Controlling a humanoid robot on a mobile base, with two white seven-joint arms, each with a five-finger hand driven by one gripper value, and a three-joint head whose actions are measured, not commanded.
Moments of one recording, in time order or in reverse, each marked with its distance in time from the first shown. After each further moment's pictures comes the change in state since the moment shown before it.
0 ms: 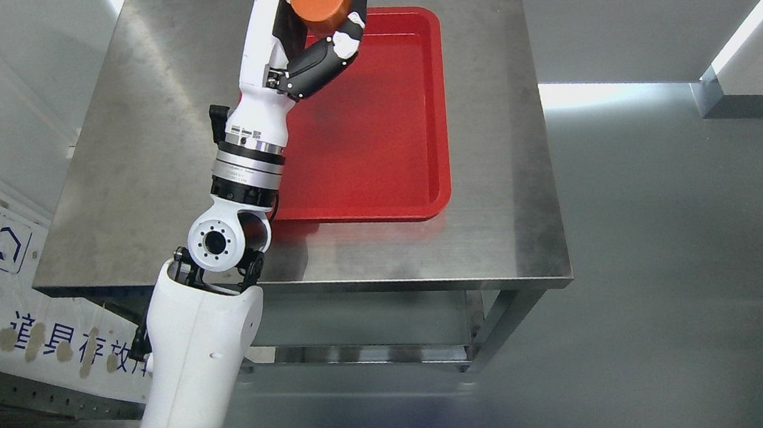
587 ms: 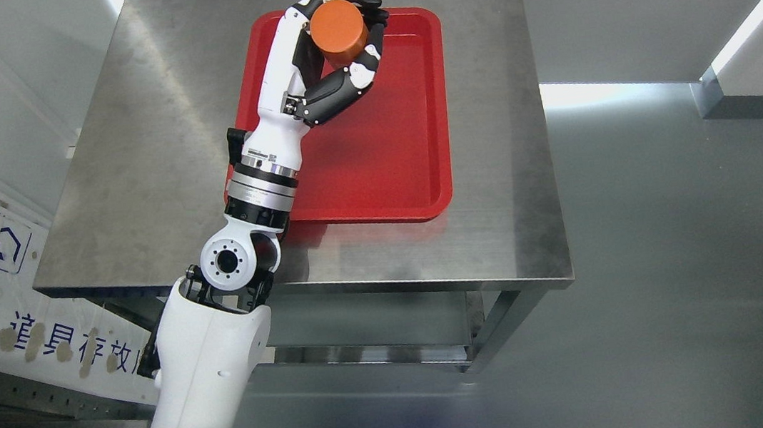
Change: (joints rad) left arm 0.054 0.000 -0.025 -0.001 -0.002 -0.009 -0.013; right arm 0.000 0.000 0.000 0.000 0.000 0.002 0.000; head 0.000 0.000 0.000
